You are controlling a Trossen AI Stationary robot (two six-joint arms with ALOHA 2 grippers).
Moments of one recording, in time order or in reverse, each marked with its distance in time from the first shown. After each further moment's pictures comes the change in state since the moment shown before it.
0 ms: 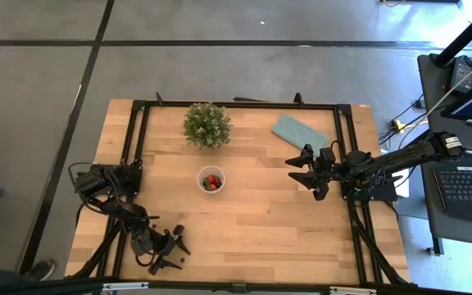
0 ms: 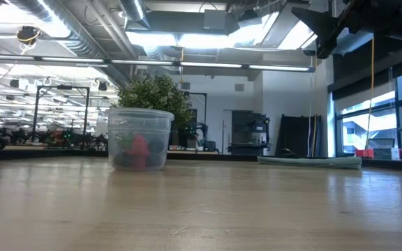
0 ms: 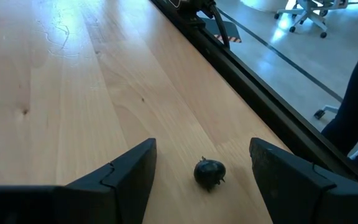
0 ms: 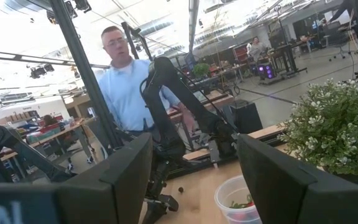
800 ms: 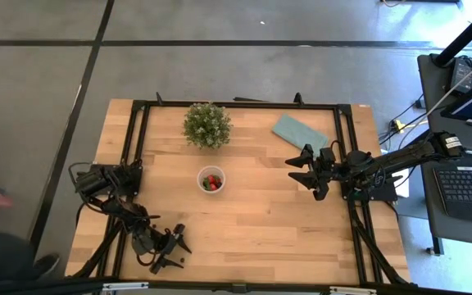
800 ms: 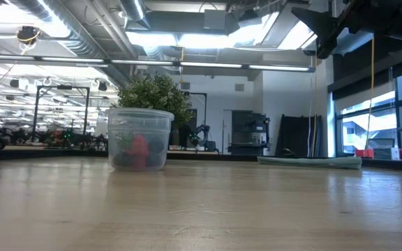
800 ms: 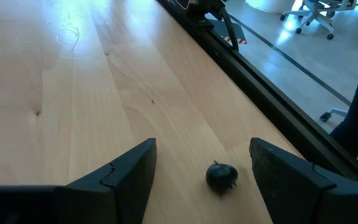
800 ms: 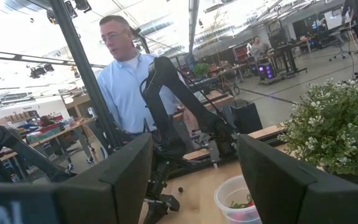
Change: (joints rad) left arm 0.009 0.000 0.000 -0.001 -0.013 0.000; right arm 0.000 0.000 0.000 0.000 0.000 -0.001
